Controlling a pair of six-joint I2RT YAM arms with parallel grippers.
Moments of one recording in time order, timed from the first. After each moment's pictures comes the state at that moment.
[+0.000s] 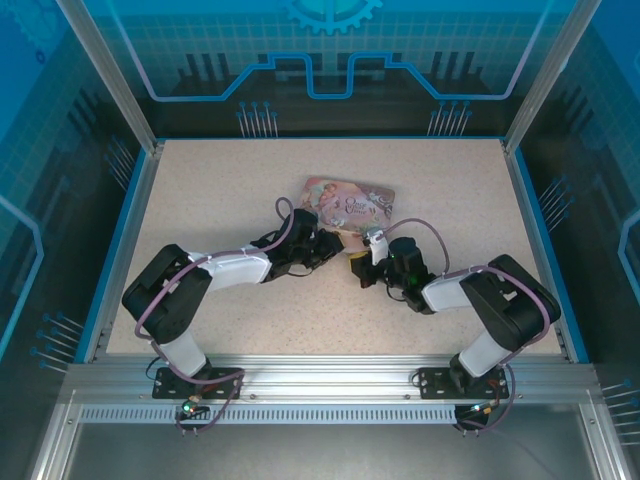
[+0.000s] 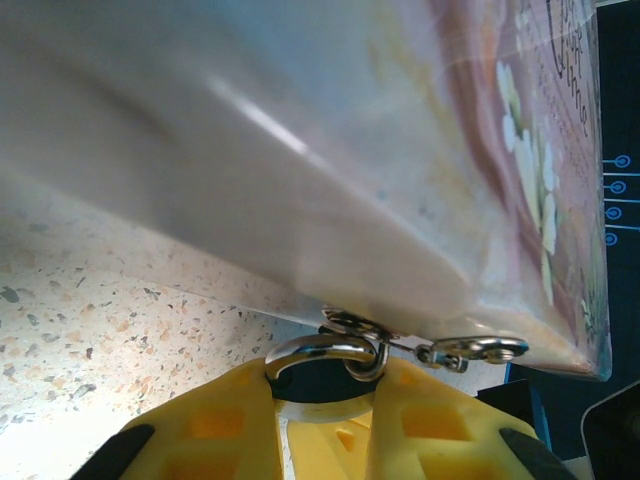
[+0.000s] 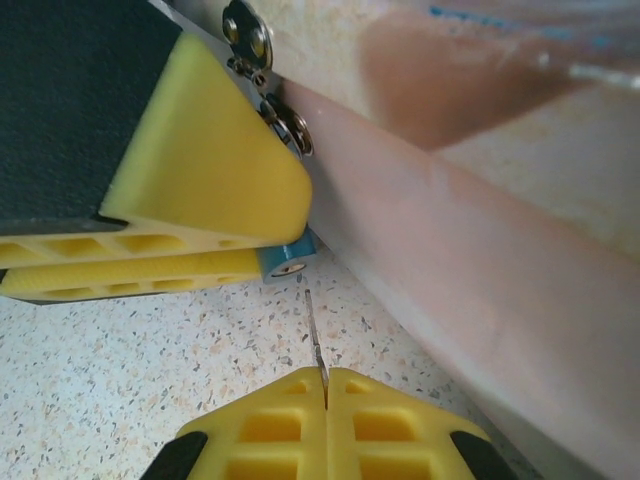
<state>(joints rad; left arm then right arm) -0.65 1.70 0.88 0.16 0.22 -1.19 0.53 1.60 0.42 0.70 -0.32 0.22</state>
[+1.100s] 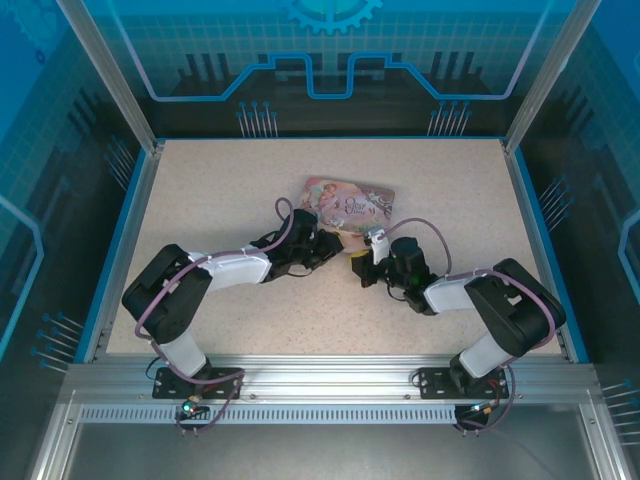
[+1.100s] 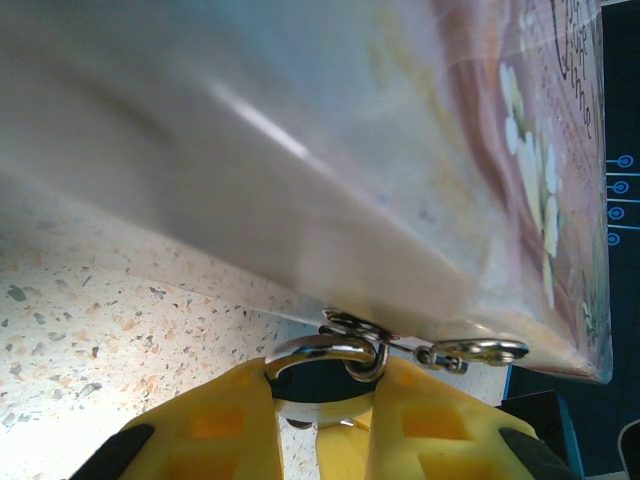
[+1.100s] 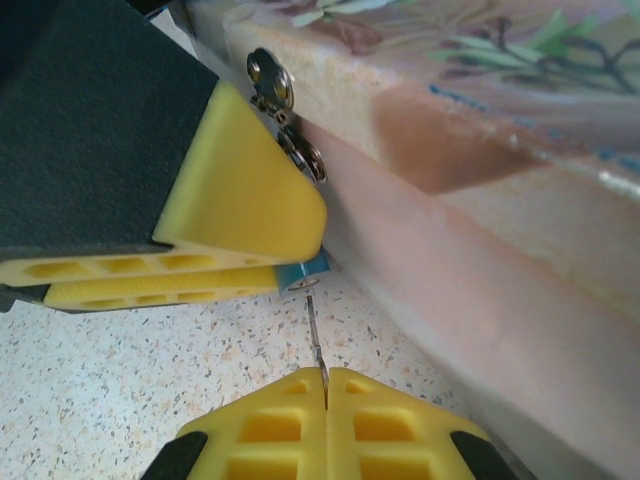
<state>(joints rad) -0.64 1.70 0.88 0.16 0.22 -1.19 0.53 1.56 0.41 0.69 -0.32 0.22</state>
